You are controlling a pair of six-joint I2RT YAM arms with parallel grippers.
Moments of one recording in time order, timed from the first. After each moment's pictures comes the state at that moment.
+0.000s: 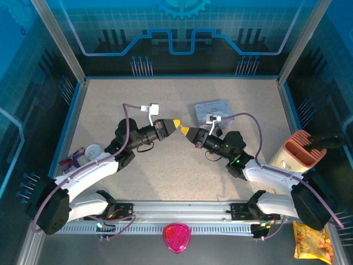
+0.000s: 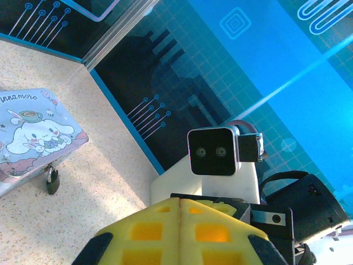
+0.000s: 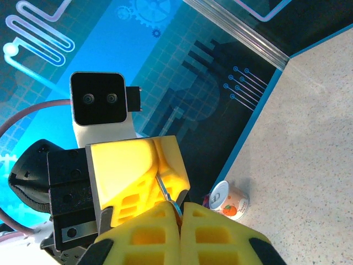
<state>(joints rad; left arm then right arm) -0.56 1.16 0.65 0.55 0.48 -0.88 0.70 1.18 0.49 0.79 -0.33 1.03</state>
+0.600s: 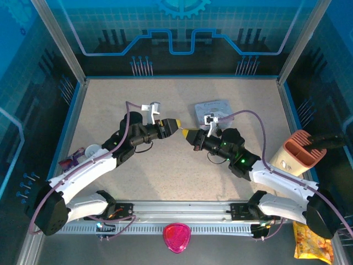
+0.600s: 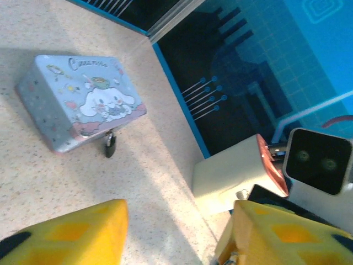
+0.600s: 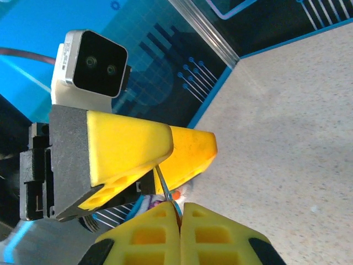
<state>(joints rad) -0.57 1.15 0.78 0.12 0.36 -0.83 0.76 1.05 0.60 0.35 -0.19 0.75</state>
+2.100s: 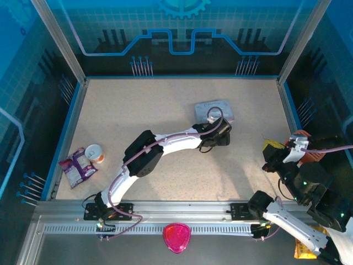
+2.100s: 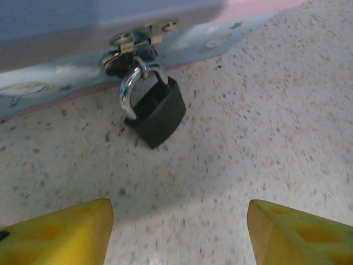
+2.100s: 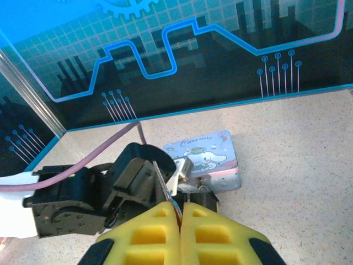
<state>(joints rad) -0.95 2.33 1.84 -0.44 -0.17 -0.89 0.77 0.27 1.00 -0.96 0.52 0.44</state>
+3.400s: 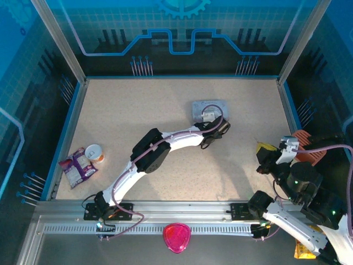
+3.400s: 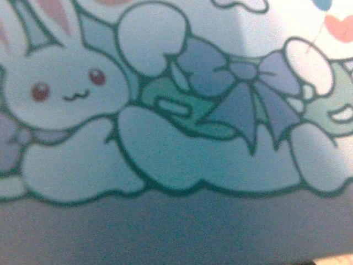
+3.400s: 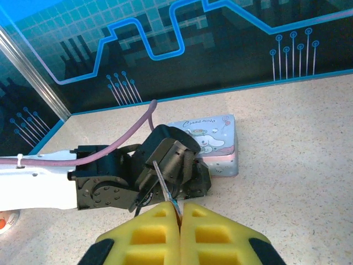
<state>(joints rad) -0.89 2.43 1.88 -0.39 -0.43 -0.94 0.77 0.26 0.92 -0.94 0.47 0.46</state>
